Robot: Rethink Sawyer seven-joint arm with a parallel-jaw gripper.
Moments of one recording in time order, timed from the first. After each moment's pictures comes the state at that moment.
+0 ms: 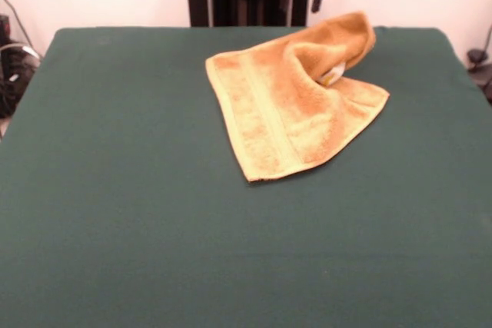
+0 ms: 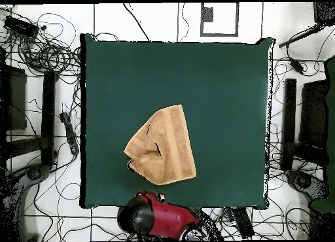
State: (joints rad) arm -0.02 -0.65 -0.13 2.30 0.03 0.06 1.58
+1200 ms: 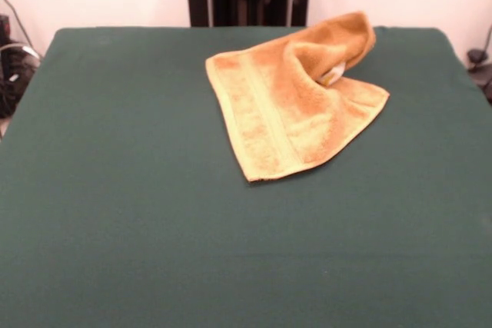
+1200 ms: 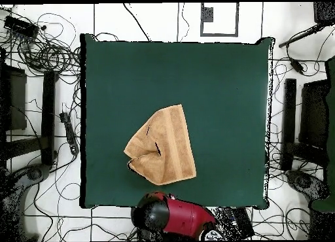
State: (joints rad) arm -0.12 -0.68 -0.13 2.27 -0.07 0.19 1.58
